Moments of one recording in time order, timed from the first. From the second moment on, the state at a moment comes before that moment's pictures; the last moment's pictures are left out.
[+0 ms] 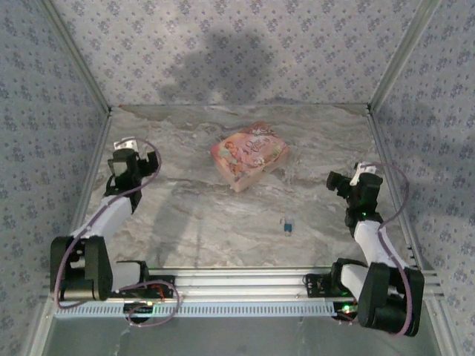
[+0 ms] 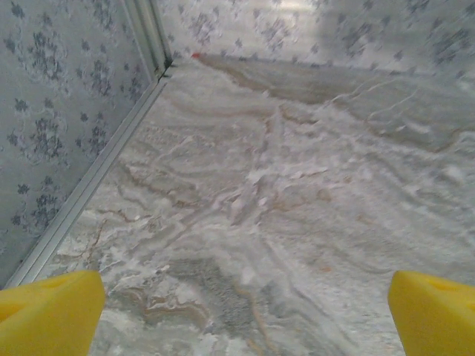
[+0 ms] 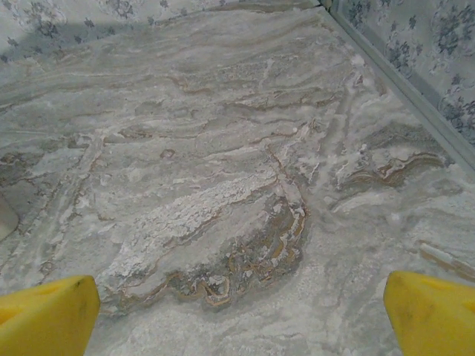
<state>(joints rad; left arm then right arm) -0.02 1.26 0.63 0.17 -0.25 -0.08 -0.19 1.04 0.37 0.19 -0.02 0.12</state>
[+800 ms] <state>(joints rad) 0.00 1.53 0.39 0.68 -0.02 0.00 -0.08 1.52 0.30 0.80 -0.17 0.01</state>
